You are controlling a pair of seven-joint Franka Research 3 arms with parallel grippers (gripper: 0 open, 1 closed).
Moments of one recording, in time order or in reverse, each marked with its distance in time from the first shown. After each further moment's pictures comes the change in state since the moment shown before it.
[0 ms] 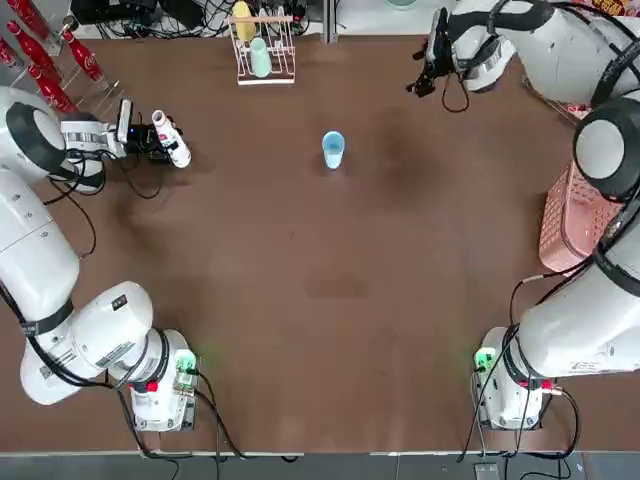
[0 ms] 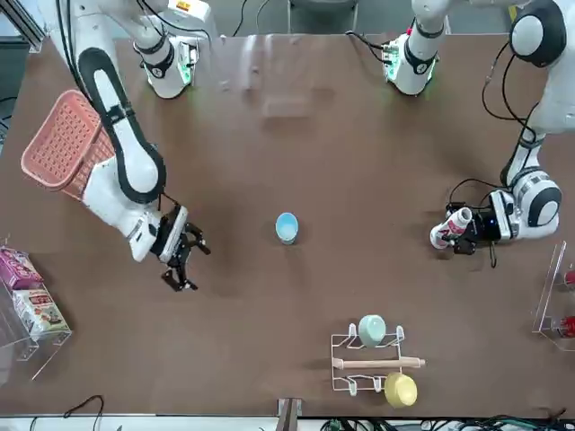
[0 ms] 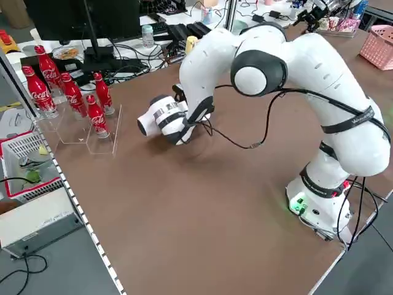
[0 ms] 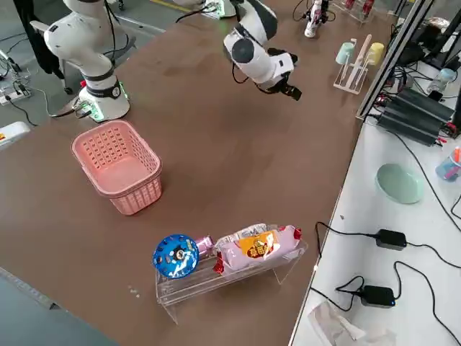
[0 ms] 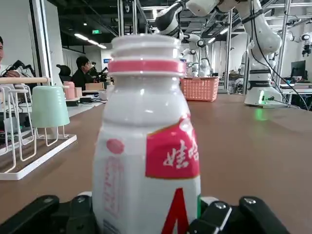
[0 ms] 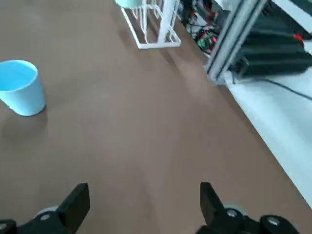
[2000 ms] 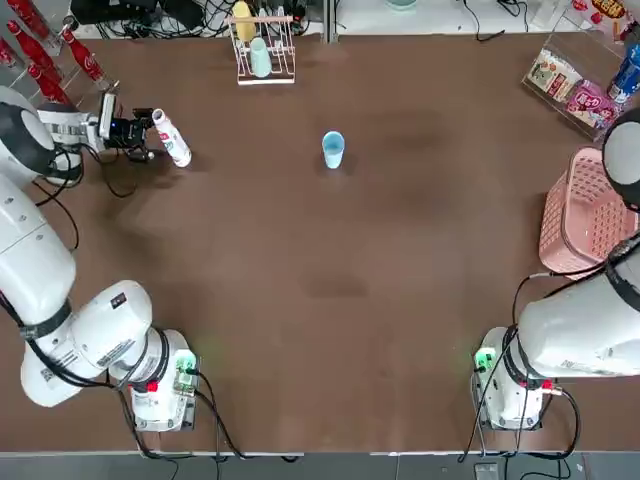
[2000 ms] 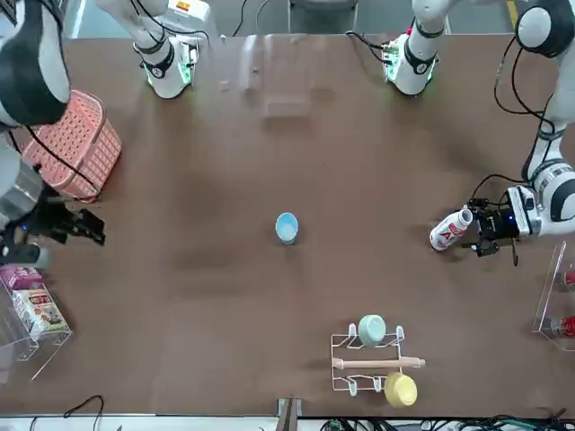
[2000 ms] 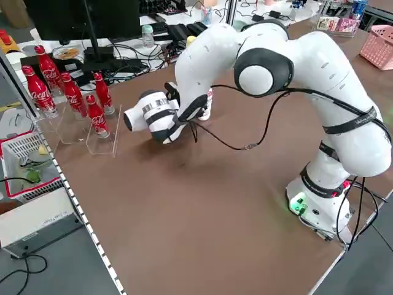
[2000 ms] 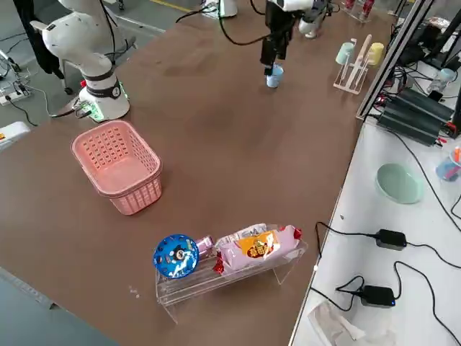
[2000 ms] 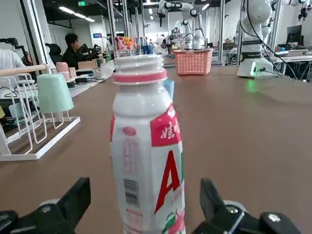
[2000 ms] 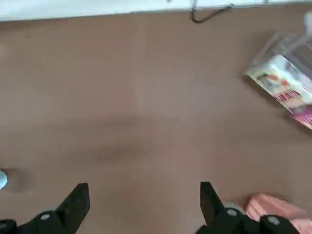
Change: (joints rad) left arm 0.050 -0.043 0.017 0.067 0.131 0.016 -0.002; right arm -0.060 -0.164 -0.139 0.596 -1.003 -1.048 1.979
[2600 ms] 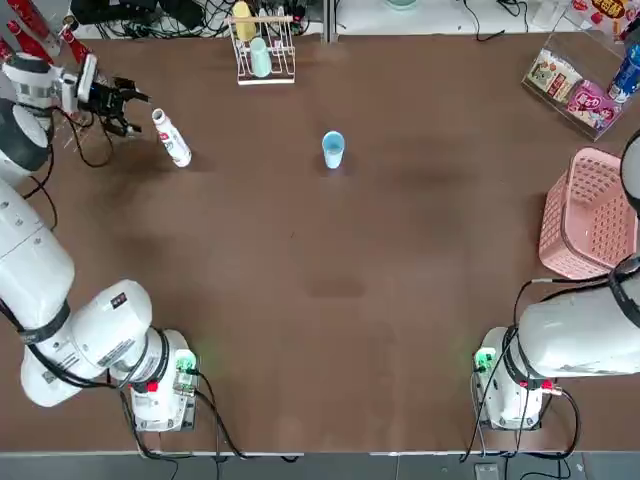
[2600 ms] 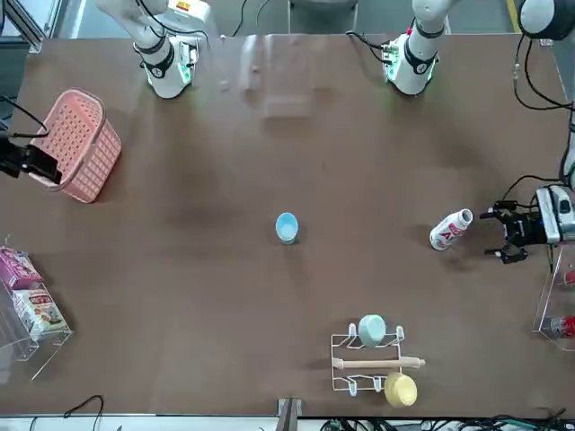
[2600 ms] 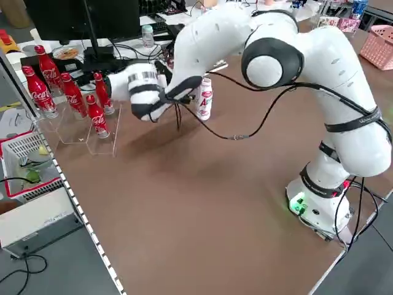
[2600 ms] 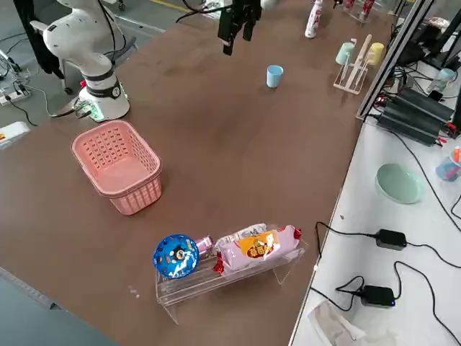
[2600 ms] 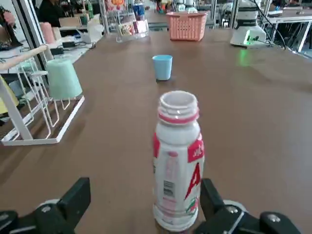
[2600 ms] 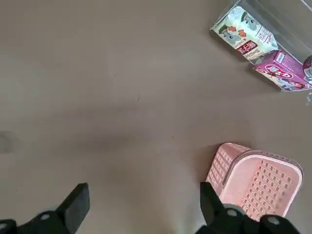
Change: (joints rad) left arm -0.015 -0.097 -0.017 0.154 0.154 0.010 -0.212; right arm 0.019 -0.110 -0.111 -0.020 0.021 -0.171 -0.075
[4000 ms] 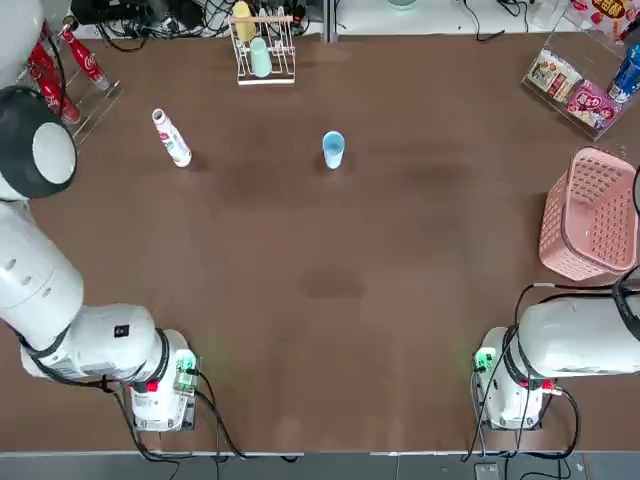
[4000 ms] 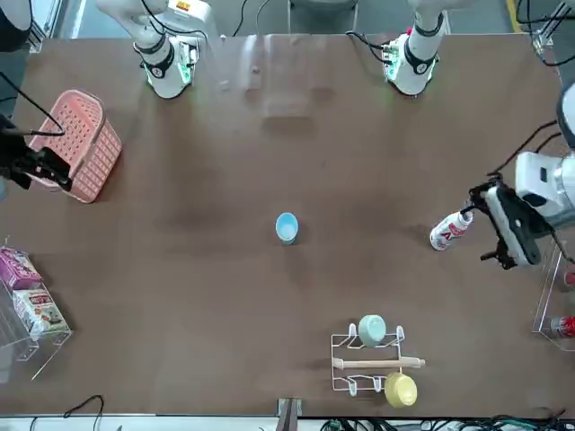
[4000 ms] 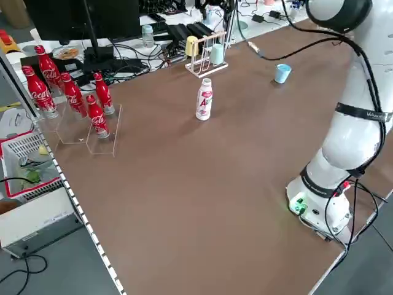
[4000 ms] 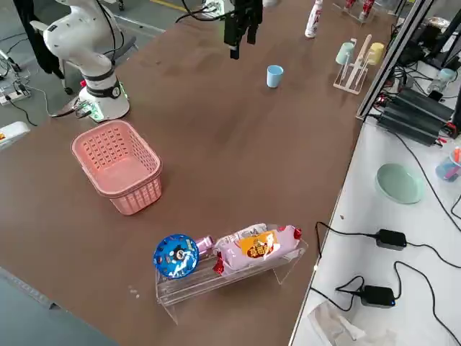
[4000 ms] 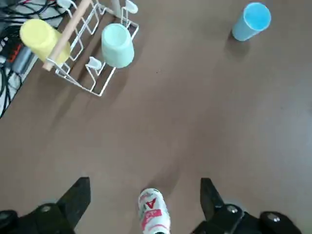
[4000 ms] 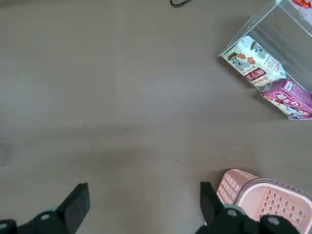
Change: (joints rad) left arm -0.559 -0.459 -0.038 0.086 0.633 0.221 -1.468; right arm 0.020 -0.100 -0.001 -0.190 0.001 0.191 -0.026
